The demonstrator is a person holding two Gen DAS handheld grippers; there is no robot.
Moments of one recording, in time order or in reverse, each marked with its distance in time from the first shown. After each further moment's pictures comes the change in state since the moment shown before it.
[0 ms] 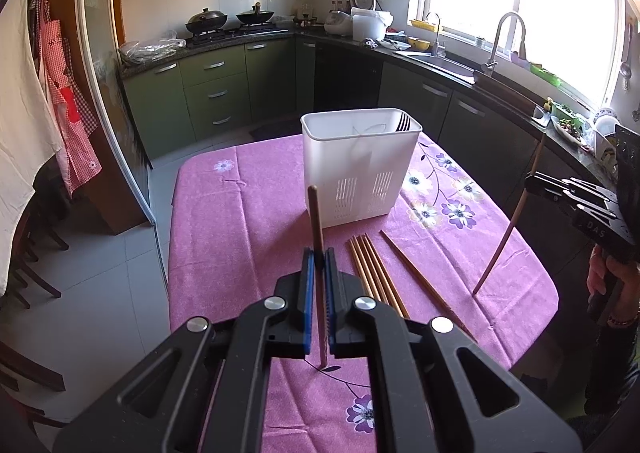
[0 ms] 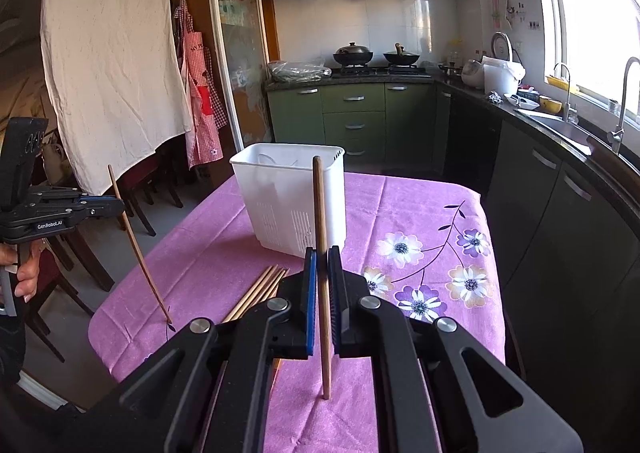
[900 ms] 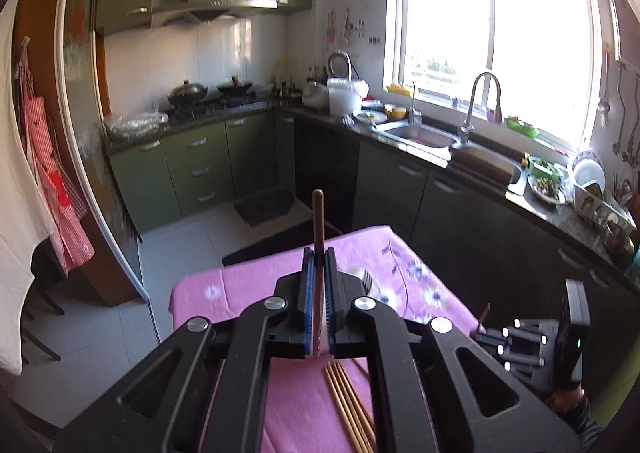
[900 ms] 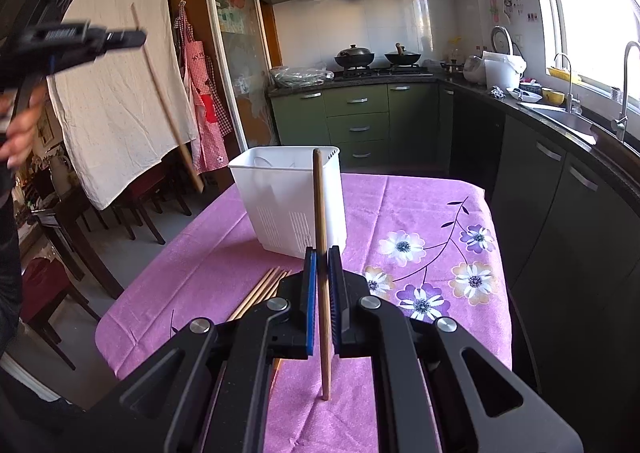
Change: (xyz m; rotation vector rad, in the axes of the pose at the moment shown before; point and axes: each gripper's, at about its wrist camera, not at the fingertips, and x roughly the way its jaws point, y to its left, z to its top) left arm -0.062 -0.029 0.163 0.062 -0.227 -0.037; right arm -0.001 -0.018 -0.007 0.038 -0.016 0.041
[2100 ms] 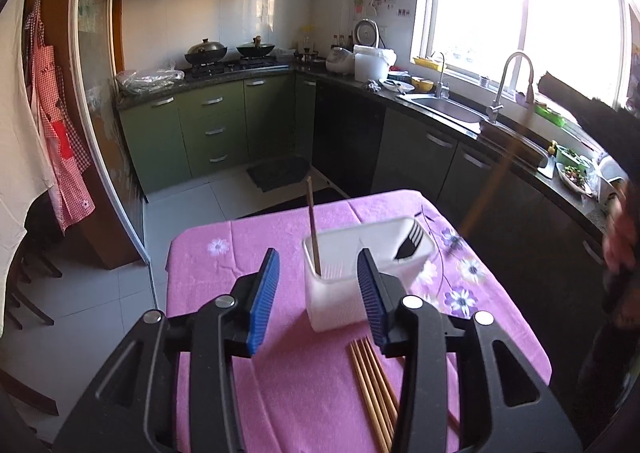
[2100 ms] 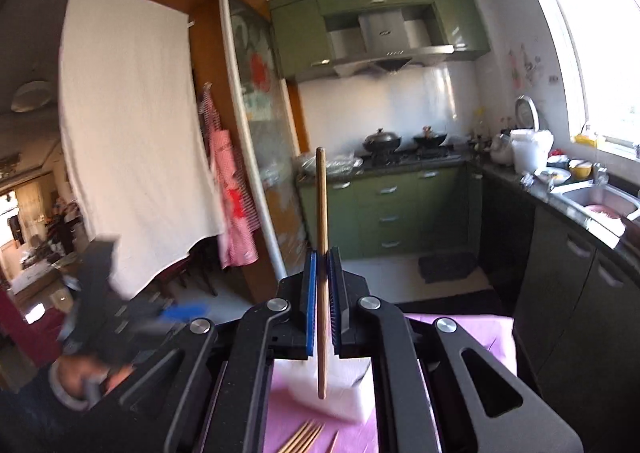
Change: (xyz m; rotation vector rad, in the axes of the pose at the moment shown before) left arm 0.068 0.035 -0.077 -0.075 0.123 0.034; right arm -0.007 0.022 0.190 -0.006 -0.285 0.090
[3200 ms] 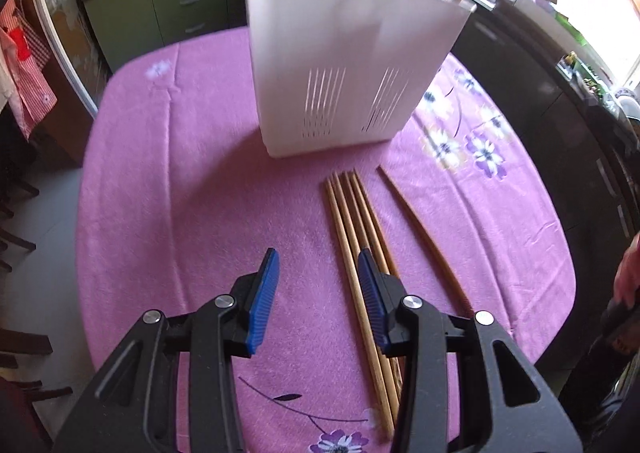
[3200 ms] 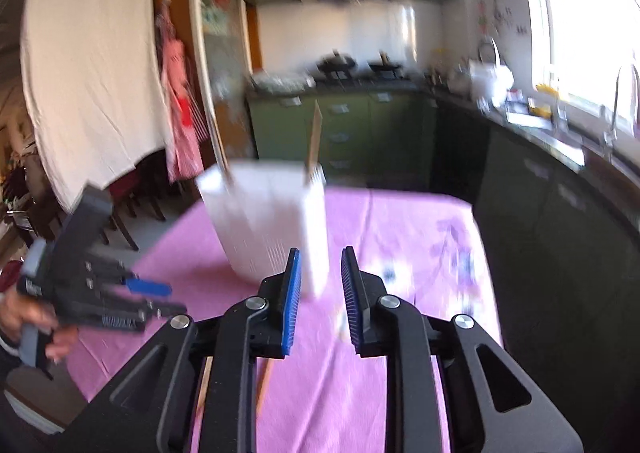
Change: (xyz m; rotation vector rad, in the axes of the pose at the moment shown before) left arm 0.114 -0.025 -0.128 -0.036 0.487 -0.049; right arm 0.000 -0.019 -0.178 -0.011 0.287 -0.186
